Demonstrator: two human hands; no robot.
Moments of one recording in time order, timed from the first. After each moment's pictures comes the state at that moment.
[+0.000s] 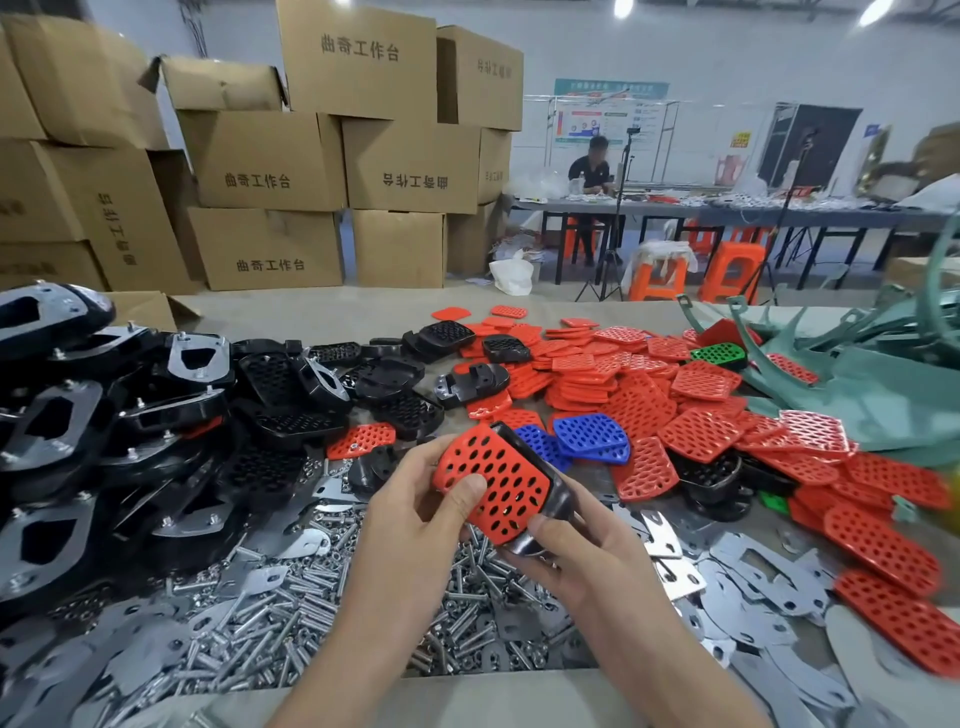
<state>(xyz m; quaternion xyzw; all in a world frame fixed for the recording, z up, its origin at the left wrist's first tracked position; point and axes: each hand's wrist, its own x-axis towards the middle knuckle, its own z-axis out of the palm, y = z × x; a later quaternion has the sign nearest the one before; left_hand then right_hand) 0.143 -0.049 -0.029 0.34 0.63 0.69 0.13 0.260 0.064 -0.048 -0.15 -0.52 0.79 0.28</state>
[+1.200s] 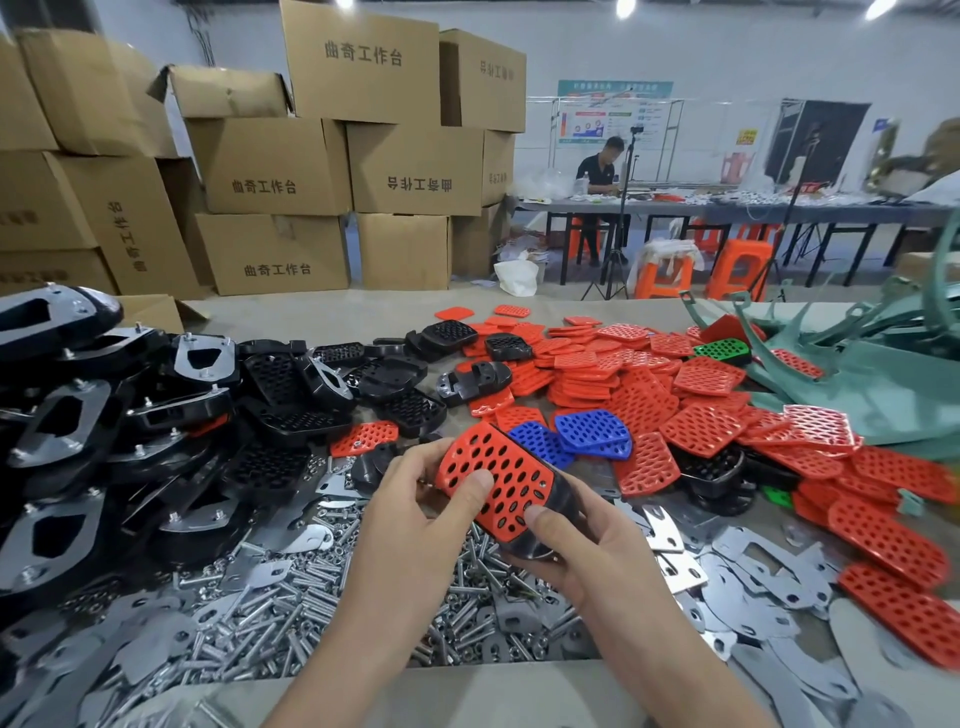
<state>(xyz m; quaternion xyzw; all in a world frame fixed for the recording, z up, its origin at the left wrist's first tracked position) 0.151 -0.056 -0.022 0.31 0.71 0.63 0.08 0.262 0.063 -0.047 -0.15 -0.60 0.74 0.28</state>
